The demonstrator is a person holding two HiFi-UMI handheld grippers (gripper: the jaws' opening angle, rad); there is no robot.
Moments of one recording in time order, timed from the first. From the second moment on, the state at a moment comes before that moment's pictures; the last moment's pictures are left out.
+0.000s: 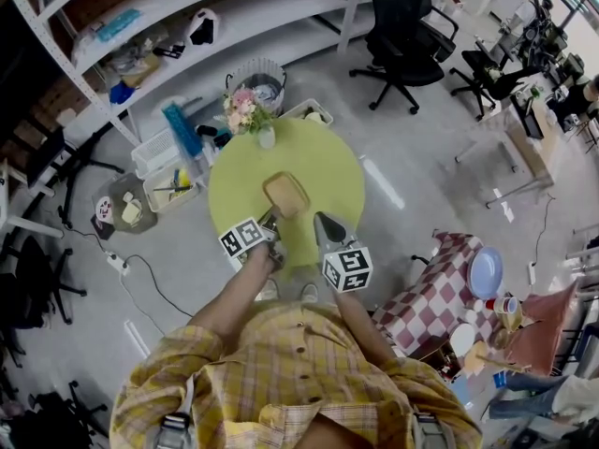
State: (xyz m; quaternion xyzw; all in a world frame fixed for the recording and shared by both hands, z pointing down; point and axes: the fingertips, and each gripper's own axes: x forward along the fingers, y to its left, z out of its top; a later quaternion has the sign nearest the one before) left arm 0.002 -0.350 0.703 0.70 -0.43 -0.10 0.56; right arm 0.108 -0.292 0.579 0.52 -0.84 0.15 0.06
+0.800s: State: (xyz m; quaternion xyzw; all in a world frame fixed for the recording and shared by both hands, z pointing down) left arm 0.007 -0.330 0.669 0.76 -0.39 -0.09 0.51; right arm 0.107 -0.293 0.579 0.52 -0.84 0.15 0.05
